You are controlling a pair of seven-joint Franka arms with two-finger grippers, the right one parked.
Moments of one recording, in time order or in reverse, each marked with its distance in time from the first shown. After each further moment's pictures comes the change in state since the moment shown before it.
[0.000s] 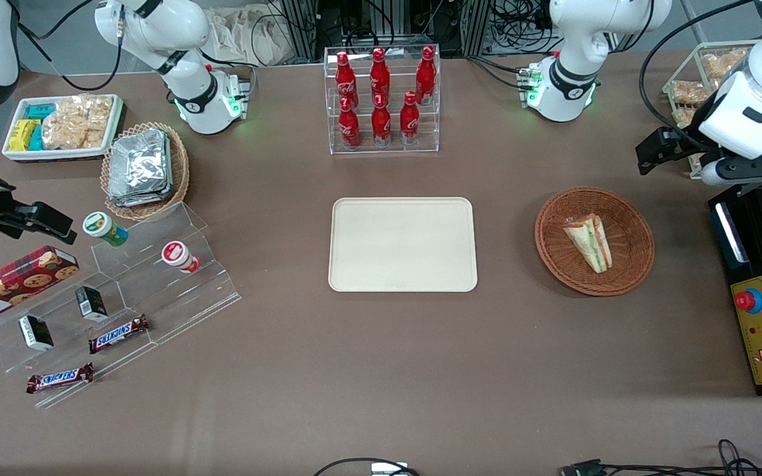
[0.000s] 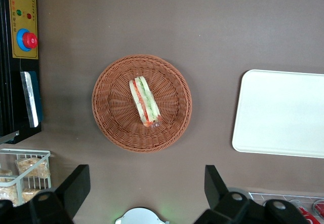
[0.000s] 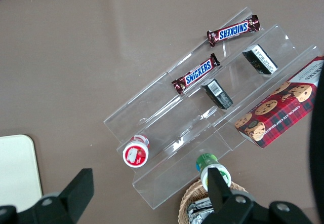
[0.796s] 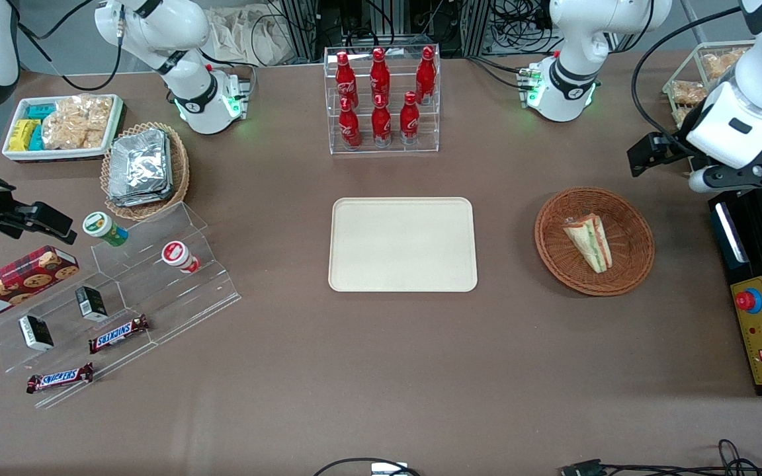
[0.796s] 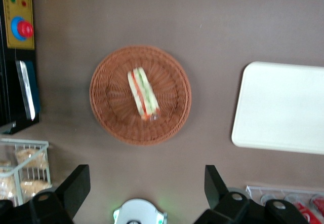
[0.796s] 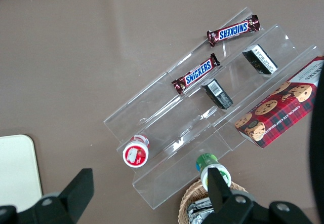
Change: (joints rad) arm 0.000 0.028 -0.016 0.015 -0.001 -0.062 -0.032
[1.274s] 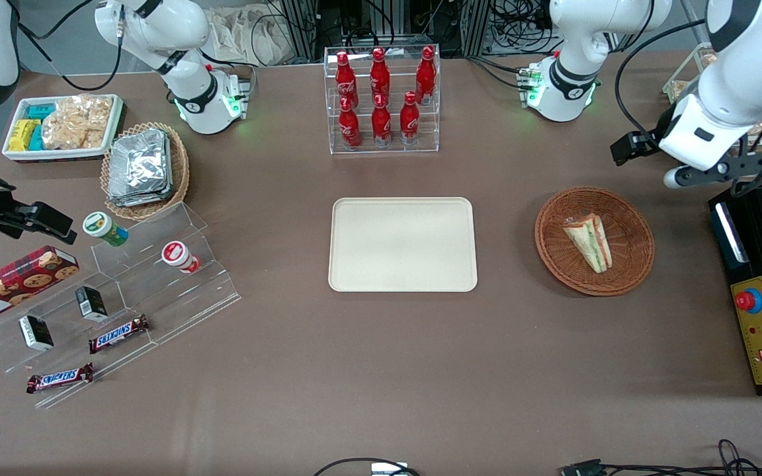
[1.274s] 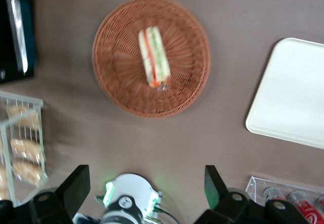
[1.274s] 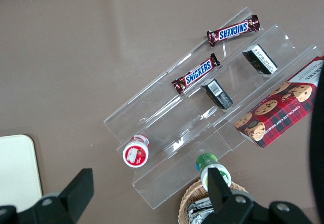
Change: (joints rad) arm 0.005 -0.149 -0.002 -0.292 0.001 0.053 -0.170
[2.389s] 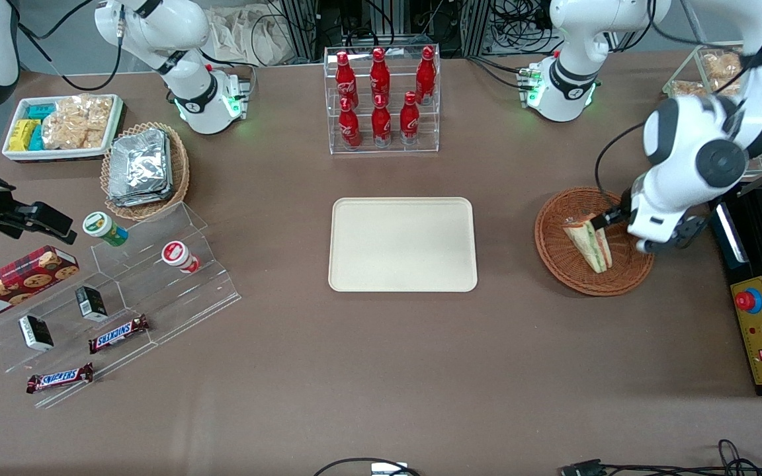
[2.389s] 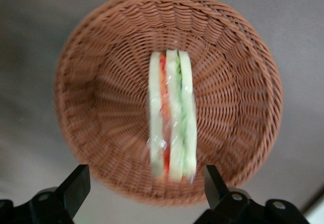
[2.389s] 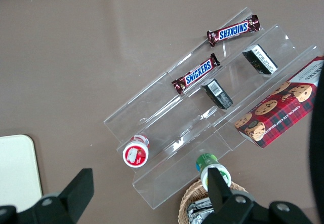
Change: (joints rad) arm 0.113 0.244 0.008 -0.429 0.024 0.708 -0.092
